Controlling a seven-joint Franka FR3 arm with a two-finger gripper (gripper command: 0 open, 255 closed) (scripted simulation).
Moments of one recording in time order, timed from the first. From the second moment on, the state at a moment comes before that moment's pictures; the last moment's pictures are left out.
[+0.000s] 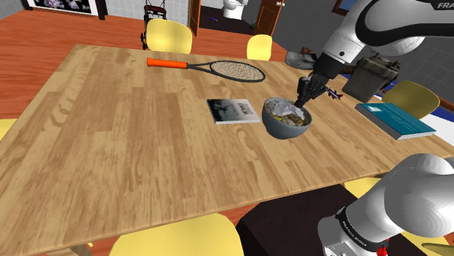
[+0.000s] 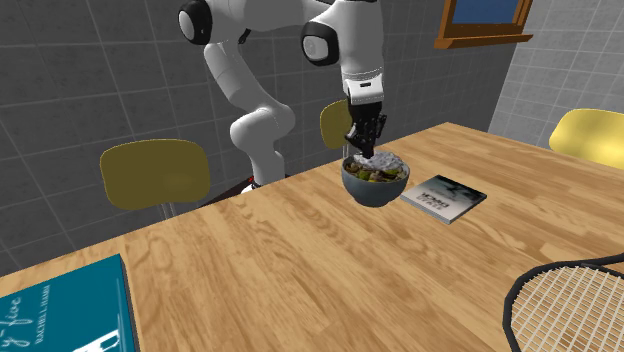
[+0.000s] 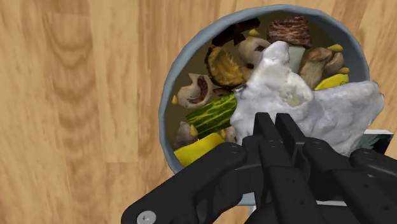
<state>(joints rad) 0.02 -0.67 -0.17 -2.54 0.12 1.92 0.11</state>
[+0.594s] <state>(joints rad) 0.02 -0.66 -0.17 -2.54 0.12 1.88 0.12</state>
